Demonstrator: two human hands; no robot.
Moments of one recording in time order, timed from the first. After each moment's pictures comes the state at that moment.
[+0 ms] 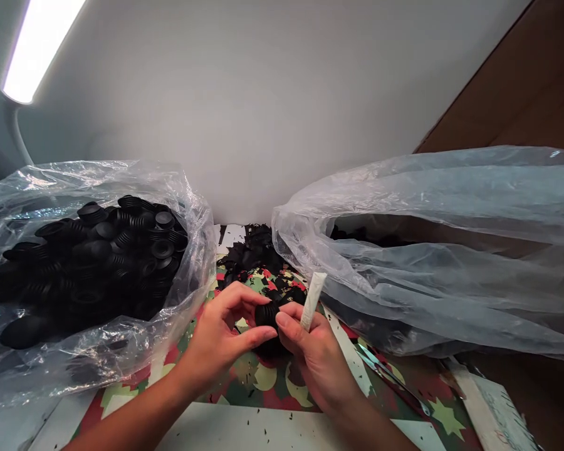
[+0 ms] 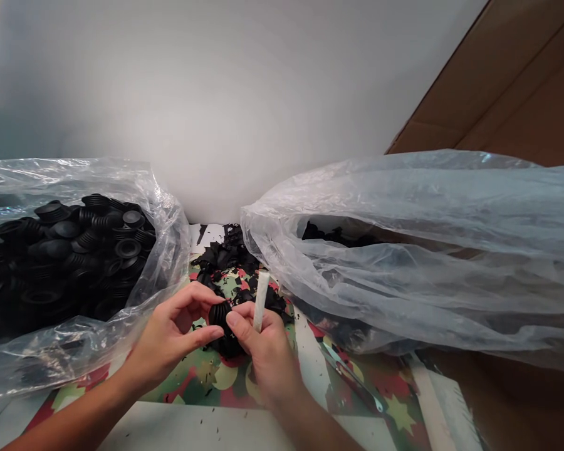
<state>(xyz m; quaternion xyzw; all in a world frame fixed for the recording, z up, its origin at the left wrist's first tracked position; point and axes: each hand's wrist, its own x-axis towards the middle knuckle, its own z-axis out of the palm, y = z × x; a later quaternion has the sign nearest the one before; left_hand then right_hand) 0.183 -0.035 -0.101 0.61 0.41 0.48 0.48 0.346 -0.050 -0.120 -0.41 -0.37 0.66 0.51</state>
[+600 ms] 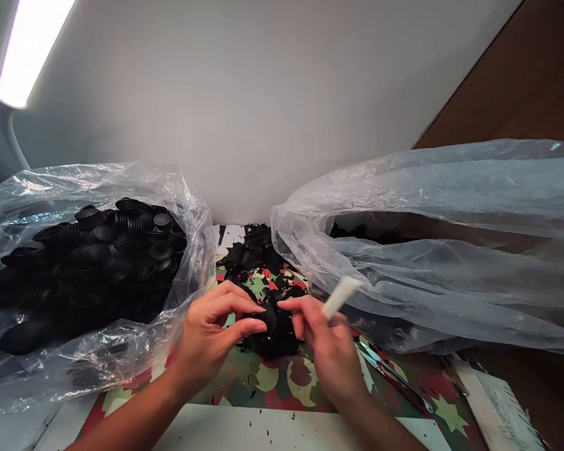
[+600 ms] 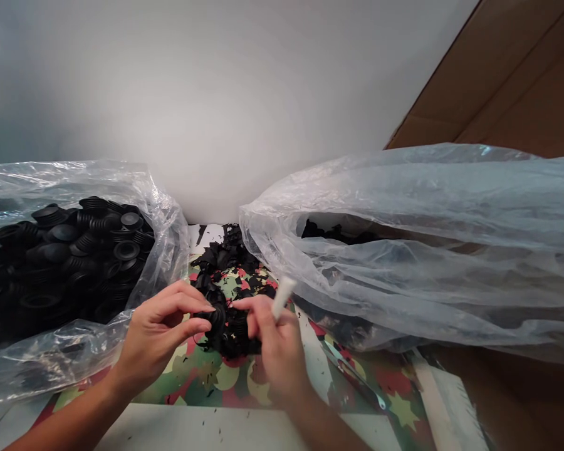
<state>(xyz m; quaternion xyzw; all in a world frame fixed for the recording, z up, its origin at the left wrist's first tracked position) 0.172 -0.031 -0.099 0.71 0.35 0.53 0.30 0.359 -0.045 -0.128 -0.45 -0.48 0.48 0.58</state>
